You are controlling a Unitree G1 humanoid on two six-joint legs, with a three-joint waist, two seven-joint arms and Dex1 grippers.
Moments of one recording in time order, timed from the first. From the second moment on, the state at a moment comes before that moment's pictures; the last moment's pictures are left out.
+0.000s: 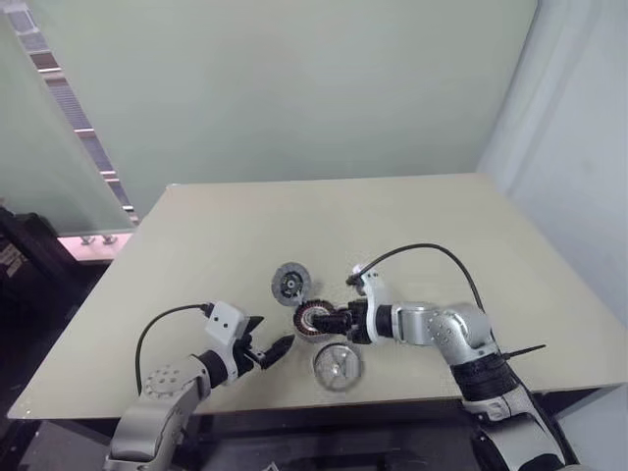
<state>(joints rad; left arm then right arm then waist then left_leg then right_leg) 0.09 0.47 0.05 -0.24 -0.35 0.48 -0.61 -0.52 -0.18 0.28 0.05 0.57 1.08 0.42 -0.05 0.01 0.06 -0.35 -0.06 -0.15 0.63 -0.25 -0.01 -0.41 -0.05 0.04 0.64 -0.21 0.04</state>
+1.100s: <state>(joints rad) 0.07 0.64 -0.07 -0.22 -0.21 0.38 -0.75 -0.45 -0.22 0.19 0.01 0.47 0.99 0.46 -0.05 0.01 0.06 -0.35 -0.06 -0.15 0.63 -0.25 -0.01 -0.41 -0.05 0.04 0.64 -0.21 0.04</state>
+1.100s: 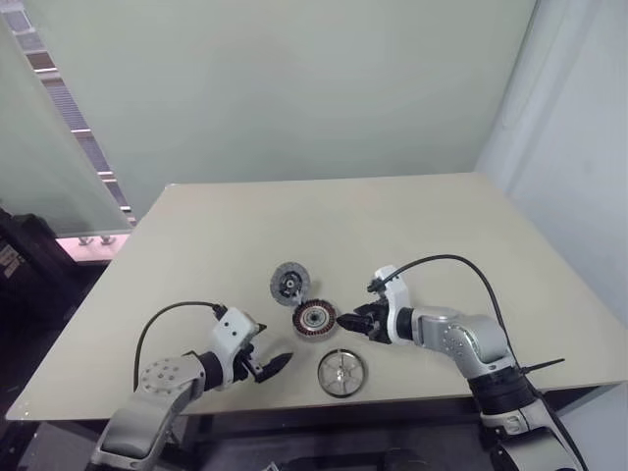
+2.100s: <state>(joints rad) 0.07 0.51 0.02 -0.19 -0.35 0.51 -0.70 -0.30 -0.33 0.30 -0.12 0.42 1.12 0.55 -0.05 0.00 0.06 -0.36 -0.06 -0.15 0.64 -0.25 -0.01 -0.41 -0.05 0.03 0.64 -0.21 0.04</state>
